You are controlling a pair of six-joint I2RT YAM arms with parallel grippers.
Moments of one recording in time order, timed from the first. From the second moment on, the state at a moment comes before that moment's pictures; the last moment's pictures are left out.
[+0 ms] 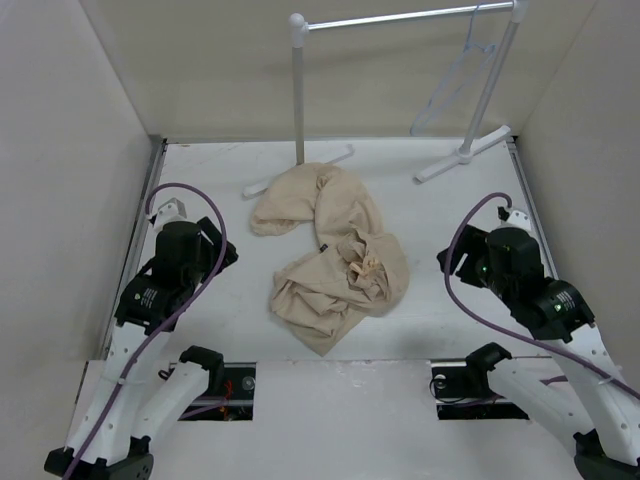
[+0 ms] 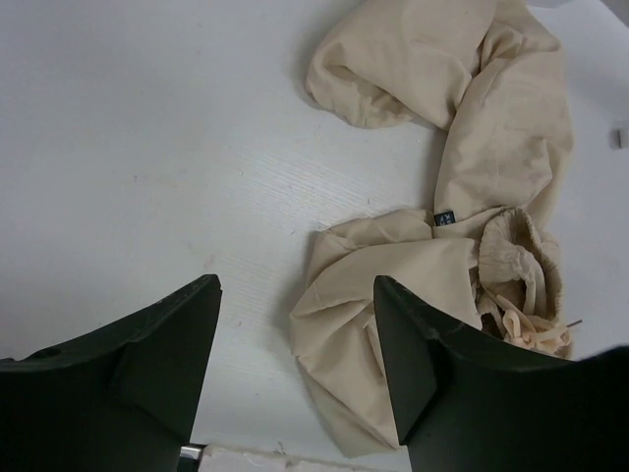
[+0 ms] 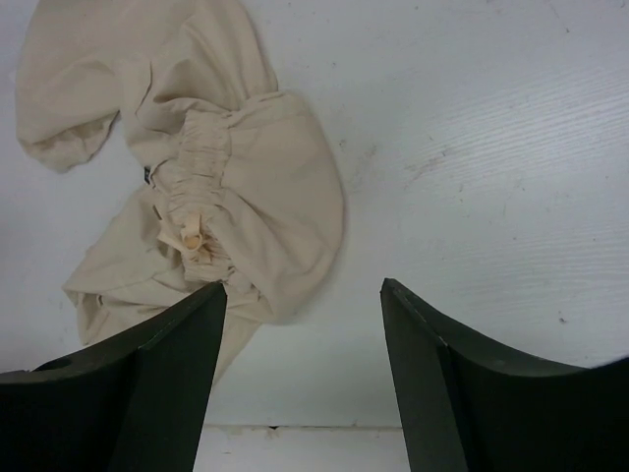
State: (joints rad) left arm -0.31 0.71 0.97 -0.92 -0.26 -0.72; right arm 0.47 0.67 0.97 -0.91 0.27 0.68
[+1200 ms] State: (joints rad) left arm -0.12 1.35 0.90 -0.42 -0.04 -0.86; right arm 0.73 1.86 1.54 -0.73 0.17 0.28
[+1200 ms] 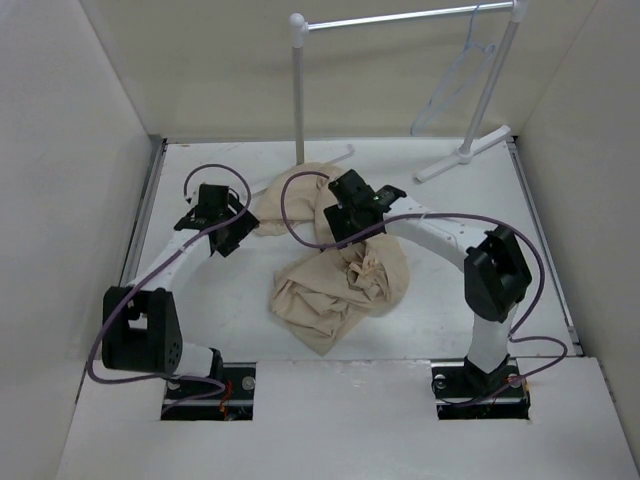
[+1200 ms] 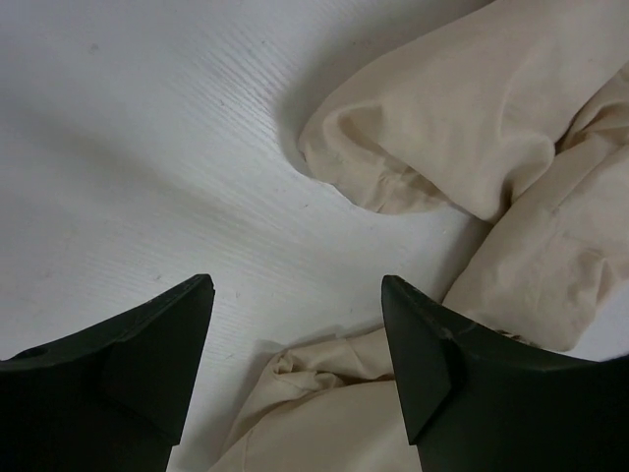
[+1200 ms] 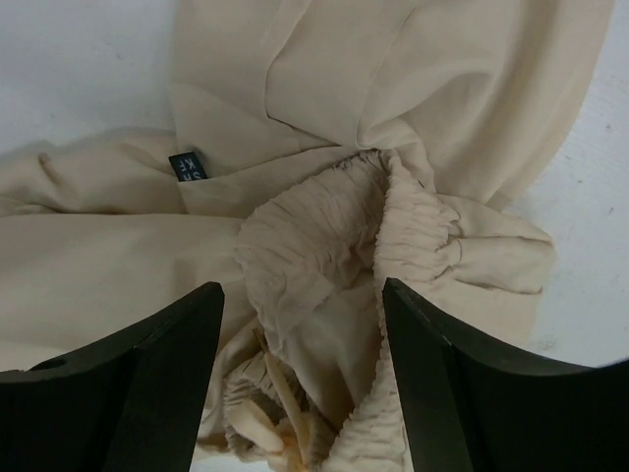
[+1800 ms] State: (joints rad) left arm -0.26 1.73 1.11 -0.22 -0.04 -0.89; right arm 0.56 1.24 1.21 -0.66 0.20 0.50
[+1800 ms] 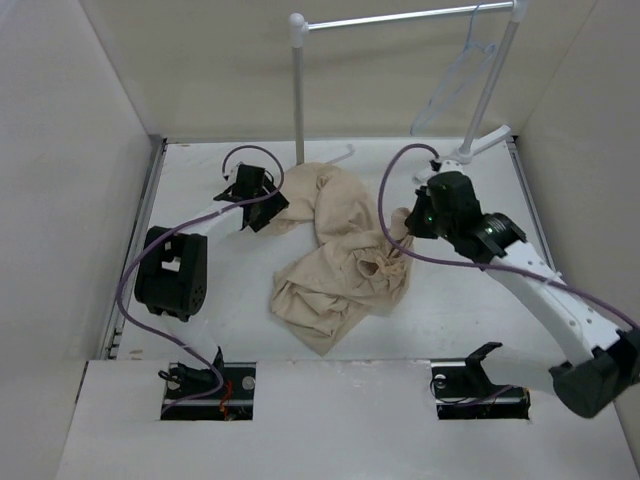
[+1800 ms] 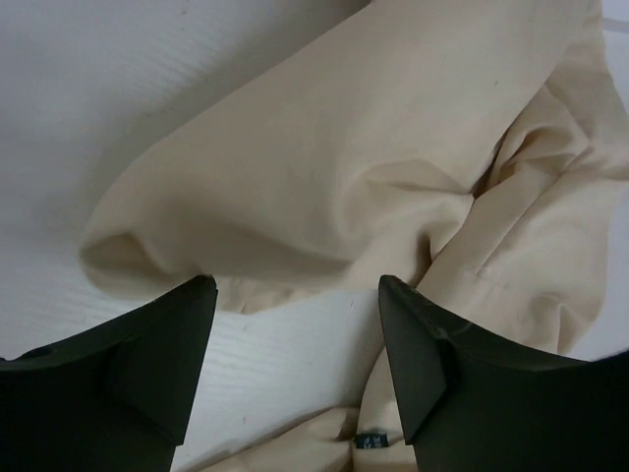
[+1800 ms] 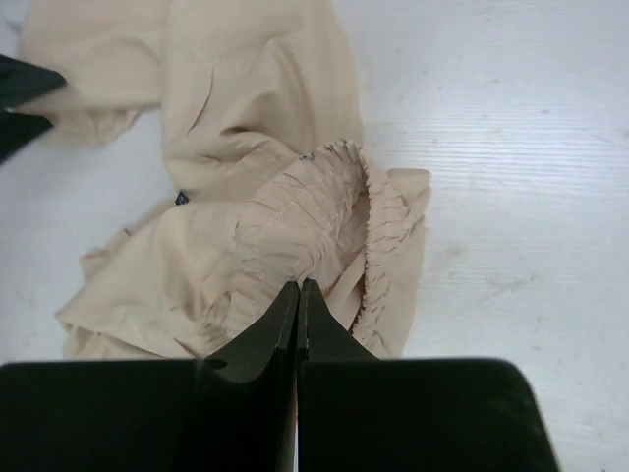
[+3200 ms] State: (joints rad) left arm 0.07 1.14 1.43 -0.39 -0.33 -0.81; right arm 0.00 0.86 1.30 -0.53 -0.13 0.85
